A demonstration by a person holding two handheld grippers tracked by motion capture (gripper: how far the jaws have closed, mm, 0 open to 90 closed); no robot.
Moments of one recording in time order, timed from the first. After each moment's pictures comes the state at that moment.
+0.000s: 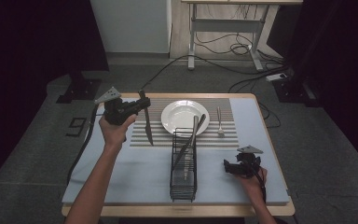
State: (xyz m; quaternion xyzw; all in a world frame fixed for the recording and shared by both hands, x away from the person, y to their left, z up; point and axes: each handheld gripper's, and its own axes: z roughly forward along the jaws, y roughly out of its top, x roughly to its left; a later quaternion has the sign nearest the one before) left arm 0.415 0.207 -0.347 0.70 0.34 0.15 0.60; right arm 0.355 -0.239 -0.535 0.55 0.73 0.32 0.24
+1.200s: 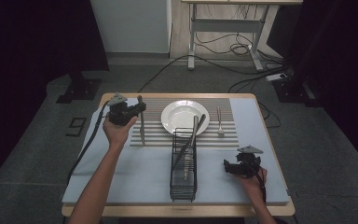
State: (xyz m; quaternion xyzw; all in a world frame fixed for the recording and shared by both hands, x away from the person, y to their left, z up) left arm 0.458 0.213 -0.402 0.72 0.40 0.19 0.53; right arm 0.355 -0.239 -0.535 0.55 0.74 0.32 0.24
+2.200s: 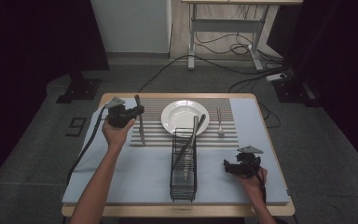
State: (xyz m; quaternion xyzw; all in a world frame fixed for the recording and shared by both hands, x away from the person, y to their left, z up) left arm 0.464 0.223 -0.423 0.72 0.41 0.17 0.53; right arm 0.355 -0.239 -0.535 0.55 0.73 0.32 0.24
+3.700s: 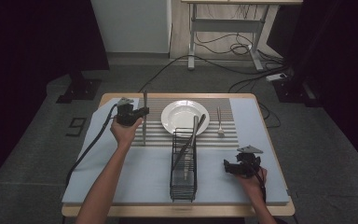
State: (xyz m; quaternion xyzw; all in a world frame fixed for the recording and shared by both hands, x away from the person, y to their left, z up) left arm 0.491 0.205 -0.445 0.71 0.46 0.16 0.50; right arm 0.355 -0.238 -0.535 0.55 0.74 0.32 0.24
